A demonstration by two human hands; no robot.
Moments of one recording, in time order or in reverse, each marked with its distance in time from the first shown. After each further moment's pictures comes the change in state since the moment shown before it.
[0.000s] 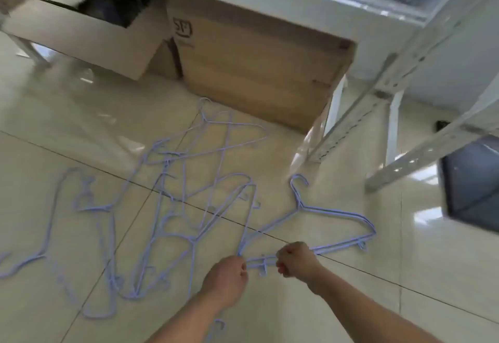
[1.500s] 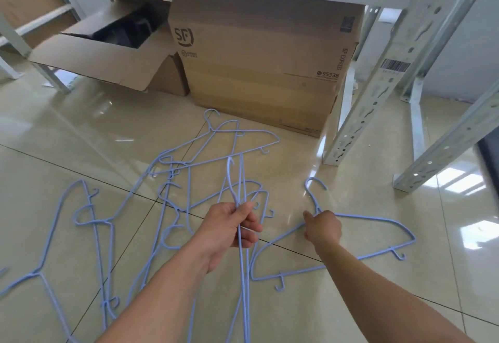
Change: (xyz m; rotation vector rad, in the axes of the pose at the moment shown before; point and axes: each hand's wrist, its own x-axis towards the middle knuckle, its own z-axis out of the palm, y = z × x) left_hand 0.015 0.044 -0.097 -1.089 0.081 -0.002; right_hand 0.107 -0.016 -0.017 0.082 0.569 -0.056
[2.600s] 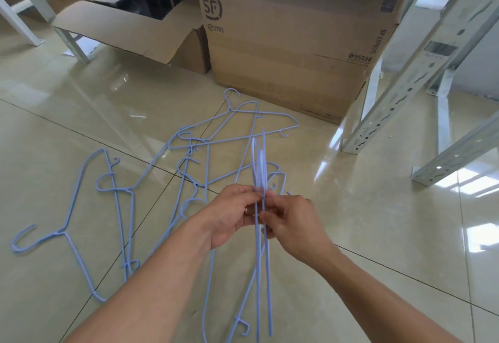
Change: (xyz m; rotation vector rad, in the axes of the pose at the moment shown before) left_hand -0.005 -0.016 -0.036 -0.142 -0.210 0.000; right_hand -0.163 -0.063 -0.010 -0.120 -0.419 -0.795
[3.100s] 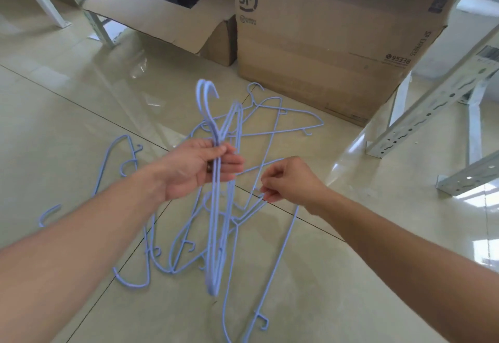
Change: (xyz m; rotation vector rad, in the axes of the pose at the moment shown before) left_hand -0.034 0.070 -0.108 -0.055 0.120 0.073; right_hand 0.080 -0.034 0.024 0.170 -0.185 0.200
